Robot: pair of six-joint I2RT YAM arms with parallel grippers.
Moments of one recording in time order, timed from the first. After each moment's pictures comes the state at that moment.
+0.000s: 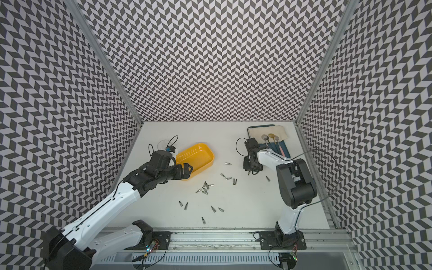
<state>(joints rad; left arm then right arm) -0.52 1.05 0.86 -0.60 -0.01 -0.49 0.31 1.80 1.14 -0.64 0.02 0.41</state>
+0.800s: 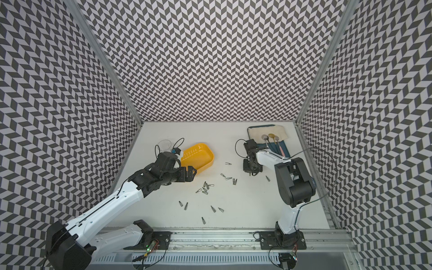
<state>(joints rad) -0.60 1.09 0.86 -0.60 -0.01 -0.51 0.32 1.82 1.13 -0.65 0.02 0.40</state>
